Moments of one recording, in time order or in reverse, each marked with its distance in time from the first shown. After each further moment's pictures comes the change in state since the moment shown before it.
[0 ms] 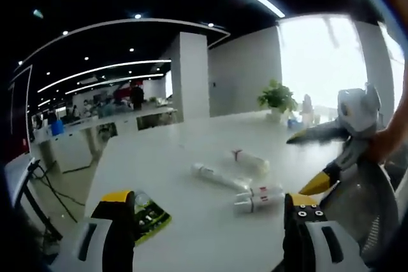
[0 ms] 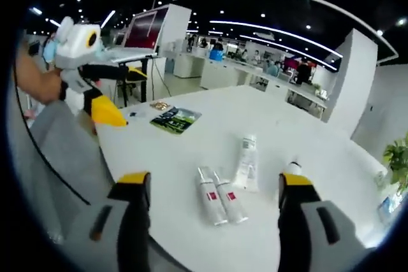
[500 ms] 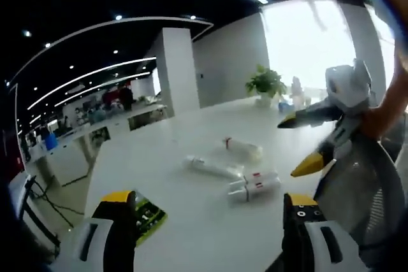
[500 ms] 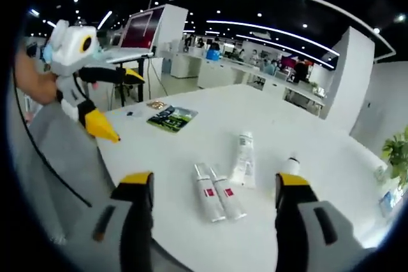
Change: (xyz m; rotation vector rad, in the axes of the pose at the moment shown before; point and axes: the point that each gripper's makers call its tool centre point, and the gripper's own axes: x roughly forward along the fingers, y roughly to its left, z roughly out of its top) left arm 0.006 -0.021 -0.017 0.122 0.064 -0.058; right arm -0.001 -0.001 -0.007 0.037 0.005 0.002
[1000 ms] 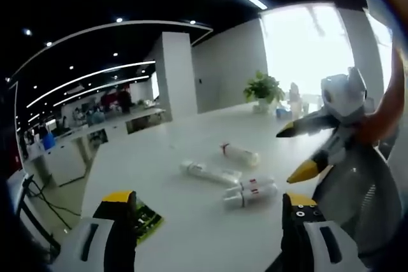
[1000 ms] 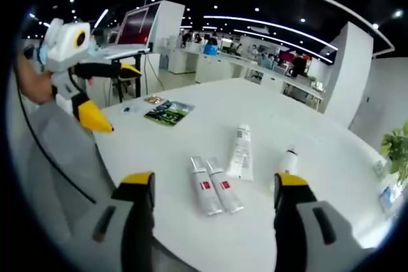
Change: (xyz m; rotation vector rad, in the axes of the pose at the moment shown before) left arm 0.000 -0.002 0.007 -0.029 -0.032 -0.013; right arm 0.000 -0.007 -0.012 0.015 0.044 -0.015
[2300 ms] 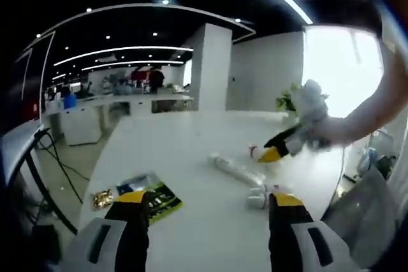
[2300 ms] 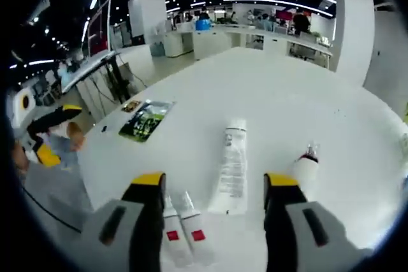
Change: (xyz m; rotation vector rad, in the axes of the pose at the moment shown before) left arm -0.008 0.049 -0.020 -0.230 0.030 0.148; right arm 0.122 -0.057 0.017 0.196 0.252 0.147
